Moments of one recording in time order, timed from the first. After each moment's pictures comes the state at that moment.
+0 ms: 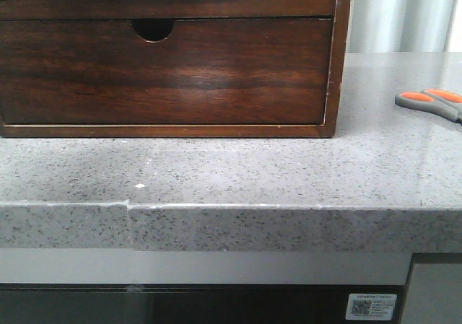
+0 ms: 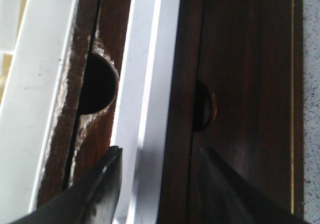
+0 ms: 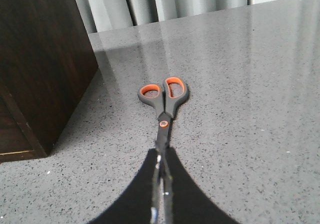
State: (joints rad) left arm -0.50 1.10 -0.70 1.19 -0.15 0.14; right arm -0.07 0.21 -0.21 0.06 0.25 0.07
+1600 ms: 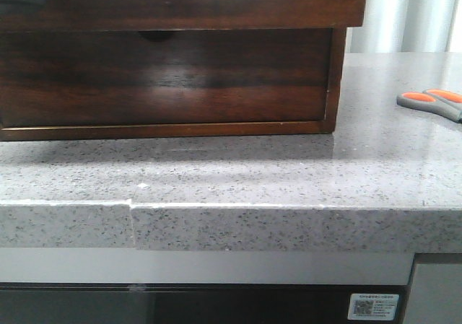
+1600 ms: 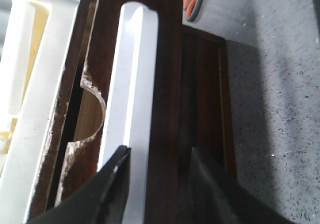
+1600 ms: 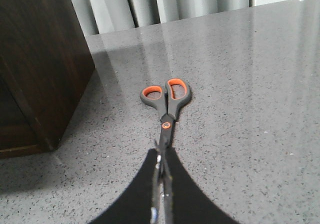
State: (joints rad) left arm -0.68 0.77 -0.46 1.18 -0.15 0.14; right arm -0.07 0.22 -0.21 0.06 0.24 0.07
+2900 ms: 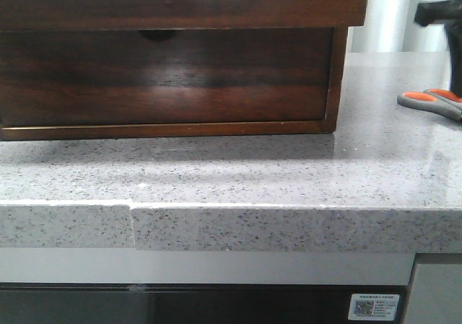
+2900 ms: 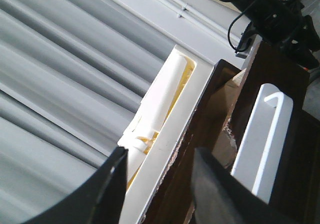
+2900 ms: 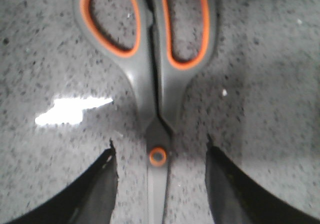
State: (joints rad) left arm -0.68 0.47 -0.47 0.91 -0.17 0.14; right arm -0.04 1.74 -1.45 -0.02 1.12 0.07
